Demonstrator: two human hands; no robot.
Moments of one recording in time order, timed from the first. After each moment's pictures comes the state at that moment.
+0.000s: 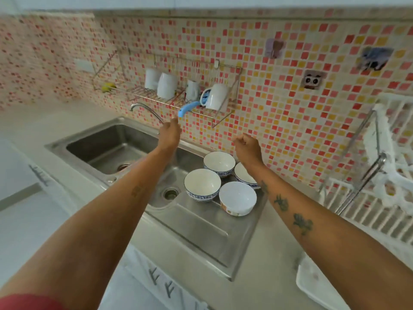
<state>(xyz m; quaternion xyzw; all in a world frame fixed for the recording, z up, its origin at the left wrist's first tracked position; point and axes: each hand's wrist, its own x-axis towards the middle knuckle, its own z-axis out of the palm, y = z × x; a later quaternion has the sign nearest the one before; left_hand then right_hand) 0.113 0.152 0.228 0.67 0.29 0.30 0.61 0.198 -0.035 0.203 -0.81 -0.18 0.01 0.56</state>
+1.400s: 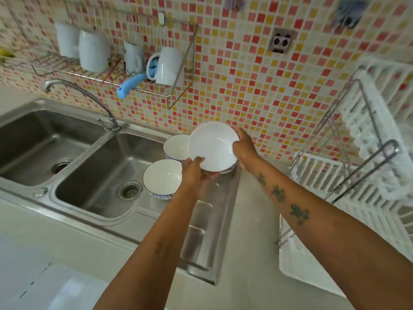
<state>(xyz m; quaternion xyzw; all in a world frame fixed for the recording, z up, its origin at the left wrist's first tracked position) 0.184 0.034 0.097 0.38 0.26 0.05 0.89 0.271 -0.075 0.149 -0.82 -0.05 0.10 0.57</state>
